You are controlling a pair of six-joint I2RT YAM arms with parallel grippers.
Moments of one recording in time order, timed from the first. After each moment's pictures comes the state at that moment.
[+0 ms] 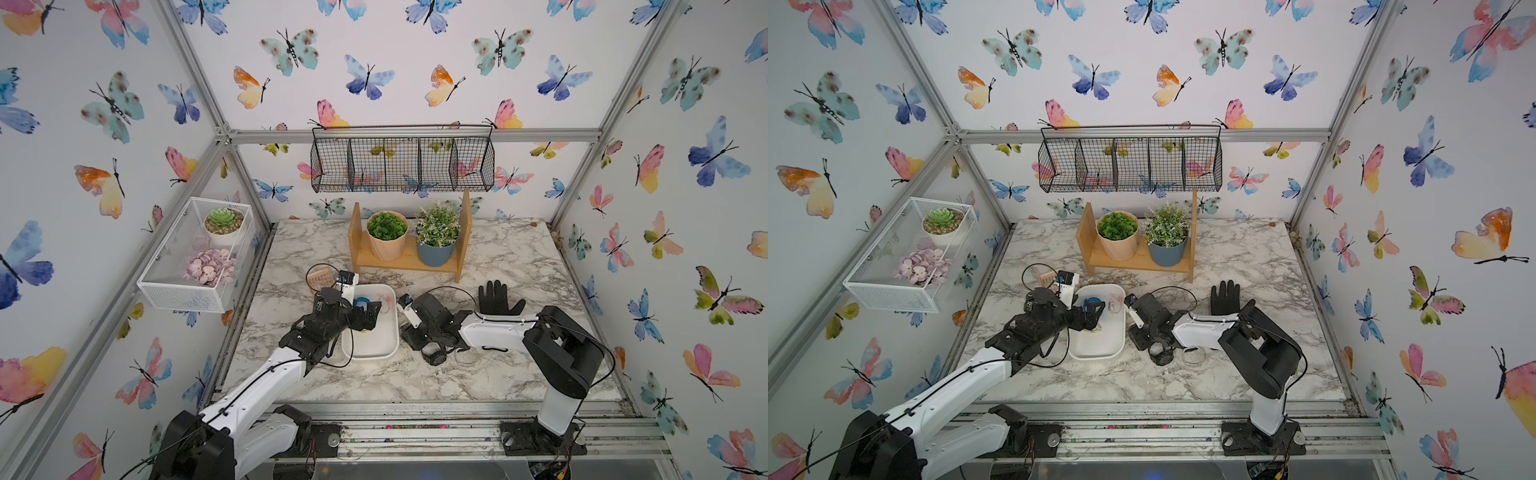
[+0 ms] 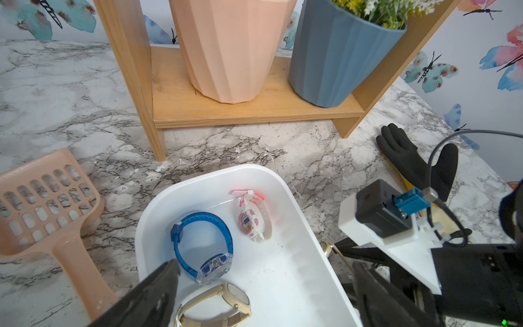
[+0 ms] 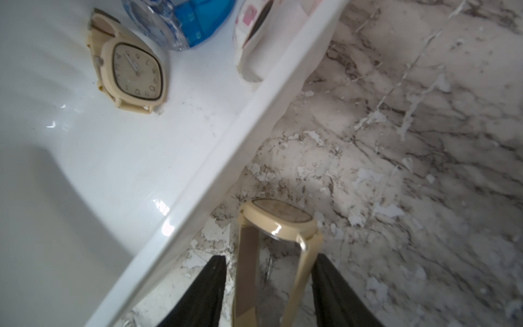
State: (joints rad) left arm -0.46 1.04 0.57 -0.01 0.11 -0.22; right arm 0.90 1.81 0.96 -0.10 -0.05 0.15
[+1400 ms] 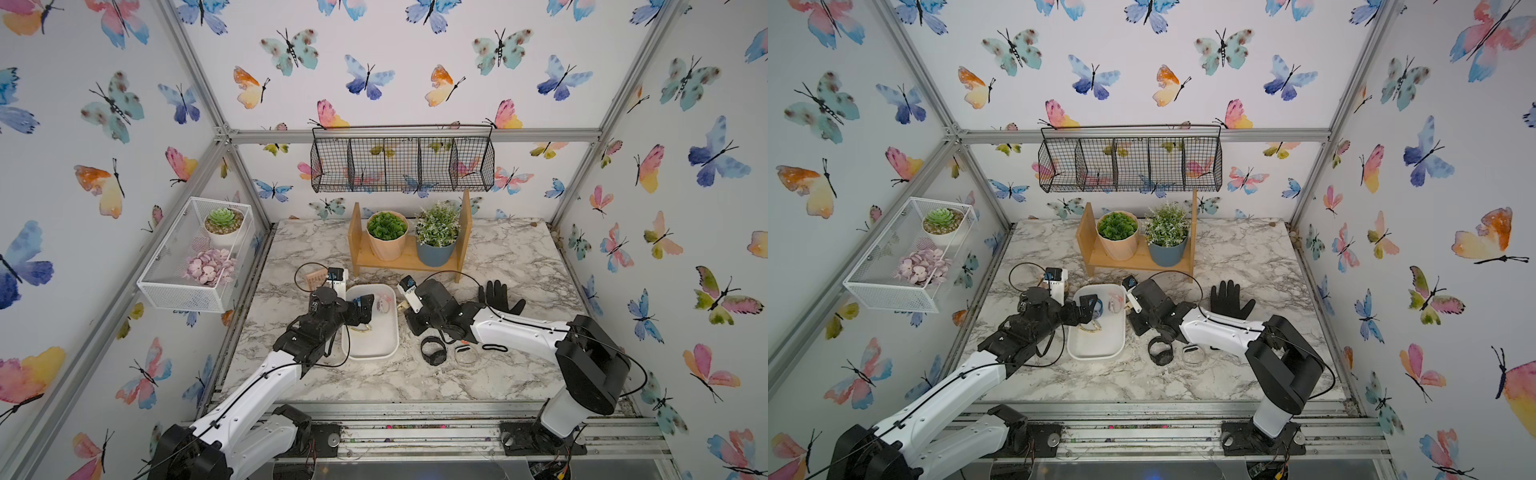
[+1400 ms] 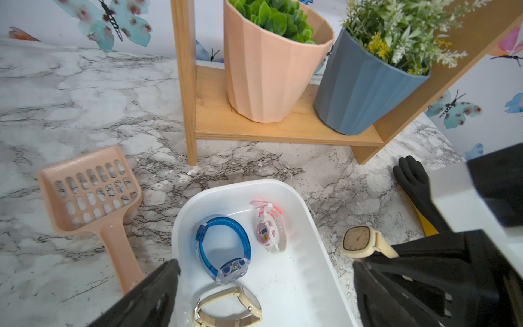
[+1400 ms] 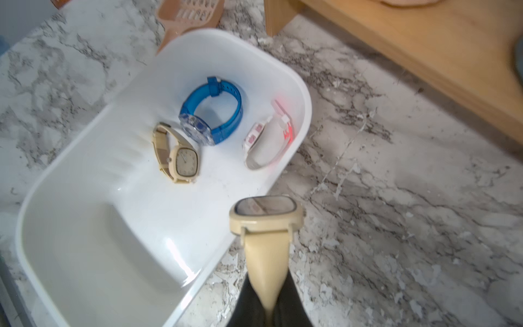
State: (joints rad) left arm -0.44 0.99 0.60 -0.07 -0.03 -0.31; right arm 0.90 1.66 1.06 -0.15 0.03 0.13
